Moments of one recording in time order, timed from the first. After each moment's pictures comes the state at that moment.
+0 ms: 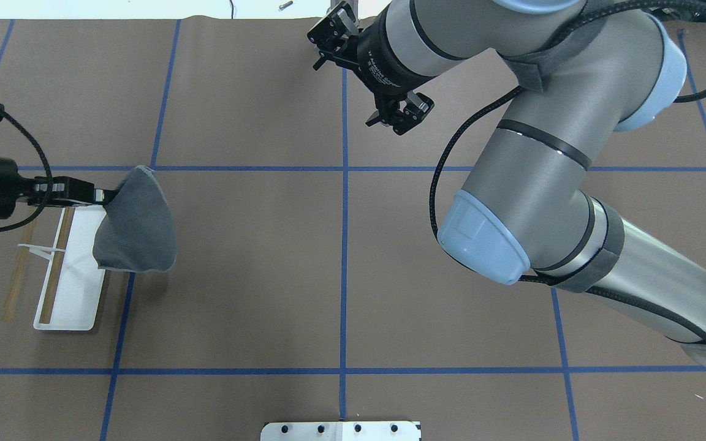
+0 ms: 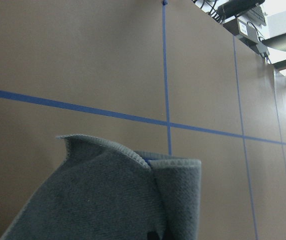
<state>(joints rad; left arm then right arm) -0.89 -1.55 -1.87 -2.80 -2.23 -1.29 0.74 -0.74 1.89 -1.54 1.93 1.88</state>
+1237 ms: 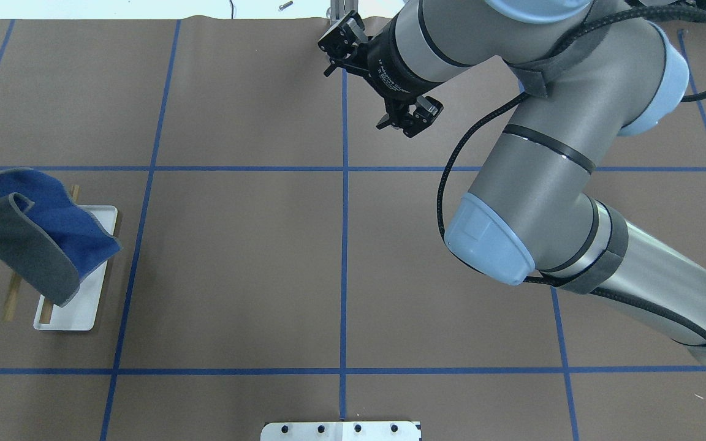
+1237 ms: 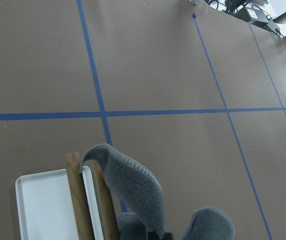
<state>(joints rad) -1.19 -1.39 -1.64 -3.04 -2.47 -1.19 0.74 -0.76 1.89 -1.54 1.93 1.85</state>
